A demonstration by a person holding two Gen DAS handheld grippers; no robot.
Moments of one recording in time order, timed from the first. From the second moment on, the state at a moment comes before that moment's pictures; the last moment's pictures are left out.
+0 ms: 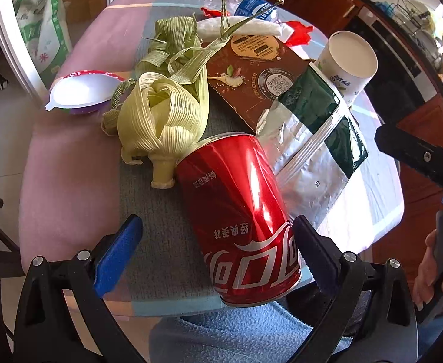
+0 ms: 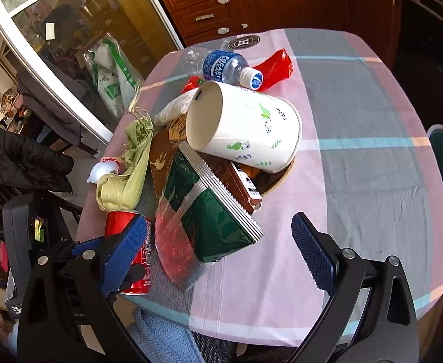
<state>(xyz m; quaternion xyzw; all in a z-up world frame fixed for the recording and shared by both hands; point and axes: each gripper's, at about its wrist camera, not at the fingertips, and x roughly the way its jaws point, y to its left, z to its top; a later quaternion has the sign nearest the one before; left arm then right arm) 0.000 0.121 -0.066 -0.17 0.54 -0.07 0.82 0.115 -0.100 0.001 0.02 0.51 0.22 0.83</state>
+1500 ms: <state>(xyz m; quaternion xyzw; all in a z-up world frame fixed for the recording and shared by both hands) 0.068 0.052 -0.052 -0.07 0.46 -0.18 0.87 0.053 -0.197 0.012 0.08 0.49 0.20 0.84</state>
